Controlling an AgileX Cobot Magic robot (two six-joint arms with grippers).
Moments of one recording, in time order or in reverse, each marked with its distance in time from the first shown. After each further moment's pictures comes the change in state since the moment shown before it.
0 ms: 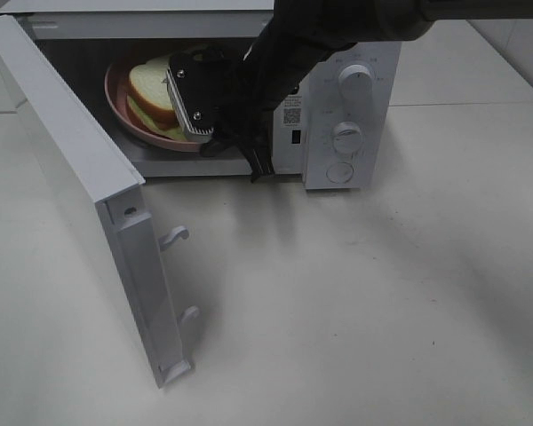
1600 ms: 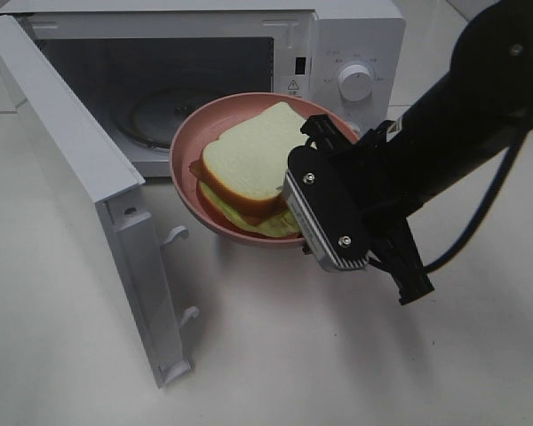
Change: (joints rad) left arm 0.000 0.000 0.000 0.000 0.000 0.000; right arm 0.016 -0.626 0.869 -0.005 -0.161 -0.077
